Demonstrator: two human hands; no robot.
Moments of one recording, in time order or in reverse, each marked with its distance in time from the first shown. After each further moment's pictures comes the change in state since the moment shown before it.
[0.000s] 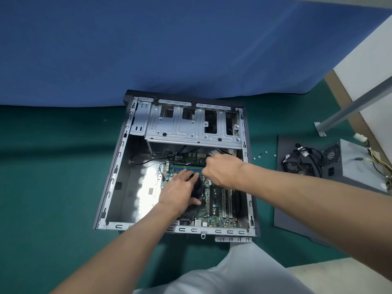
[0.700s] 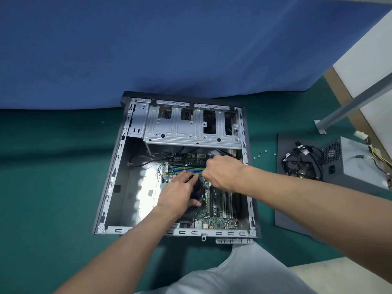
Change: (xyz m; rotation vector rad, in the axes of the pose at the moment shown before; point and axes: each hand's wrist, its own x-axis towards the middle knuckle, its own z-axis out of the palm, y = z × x) left_hand -0.001 0.000 -0.002 -0.006 -0.001 0.004; right_hand -0.001 -0.002 0.000 0.178 -0.014 0.109
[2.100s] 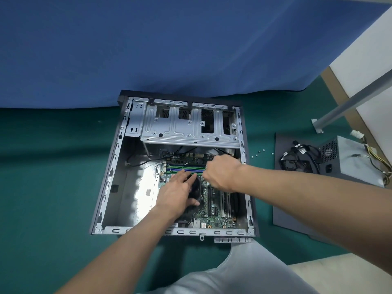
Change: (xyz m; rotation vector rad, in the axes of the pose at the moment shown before) left_hand 0.000 0.000 0.002 -0.009 0.035 -0.004; right_hand 0.002 0.002 0.004 -0.186 -0.057 -0.021
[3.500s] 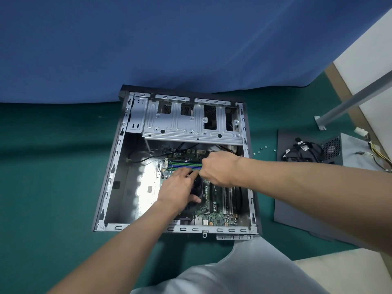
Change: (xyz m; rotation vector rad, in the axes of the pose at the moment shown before) left_hand 0.004 -0.002 -0.003 0.028 0.017 0.012; right_hand 0.007 0.000 -0.012 -0.046 0.005 -0.159
